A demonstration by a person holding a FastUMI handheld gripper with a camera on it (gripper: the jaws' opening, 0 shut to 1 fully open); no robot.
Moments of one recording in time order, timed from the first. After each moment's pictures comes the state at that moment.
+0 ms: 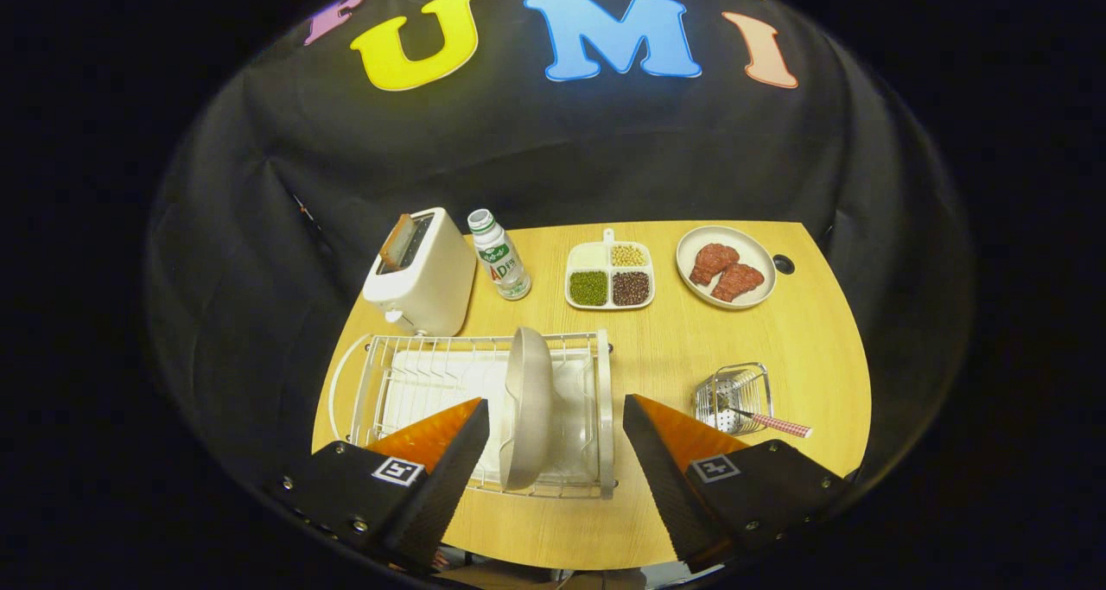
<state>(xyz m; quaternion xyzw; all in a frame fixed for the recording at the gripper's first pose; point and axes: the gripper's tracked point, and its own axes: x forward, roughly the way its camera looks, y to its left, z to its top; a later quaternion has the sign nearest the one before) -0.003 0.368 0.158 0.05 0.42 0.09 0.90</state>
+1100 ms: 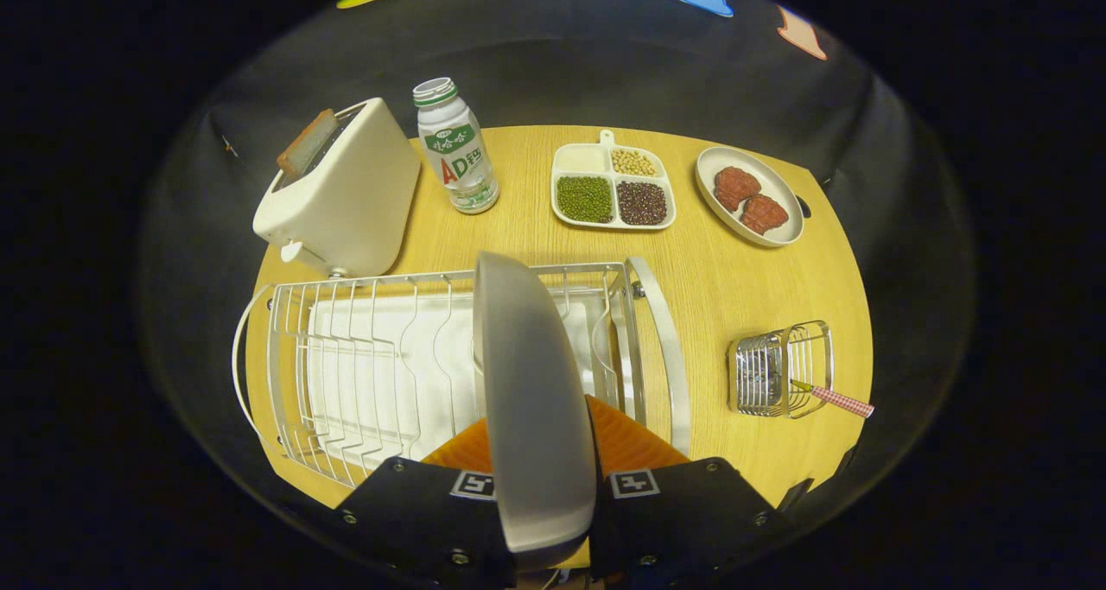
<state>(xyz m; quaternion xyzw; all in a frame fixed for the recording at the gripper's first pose) 0.018 0.409 0.047 -0.03 0.54 0.01 0.84</state>
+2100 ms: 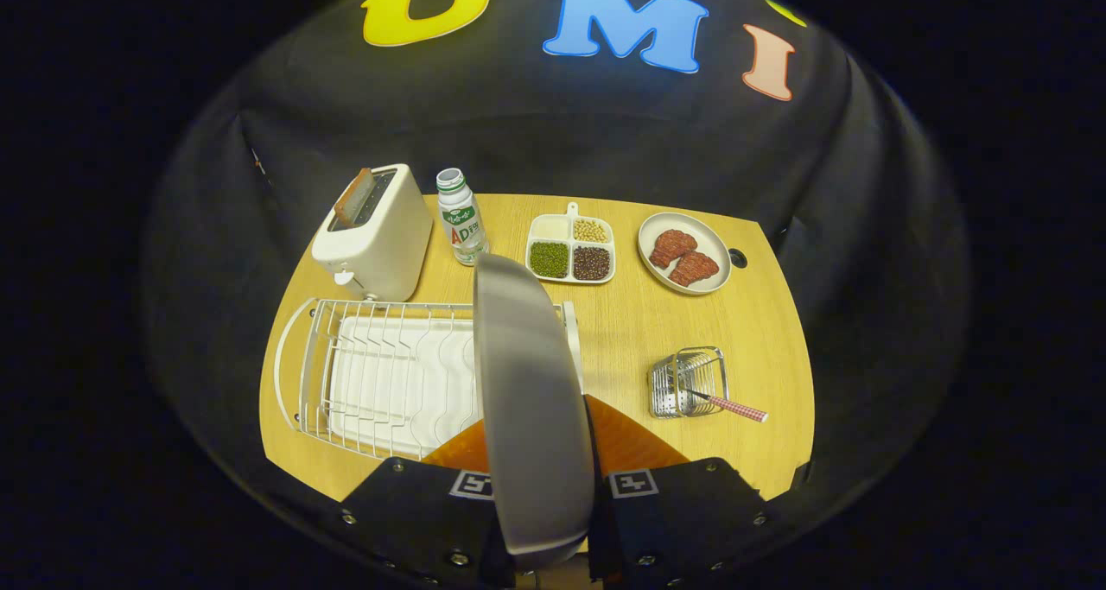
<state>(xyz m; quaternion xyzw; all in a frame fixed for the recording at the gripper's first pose) -0.038 0.352 0.171 -0.03 0.45 0.02 0.89</state>
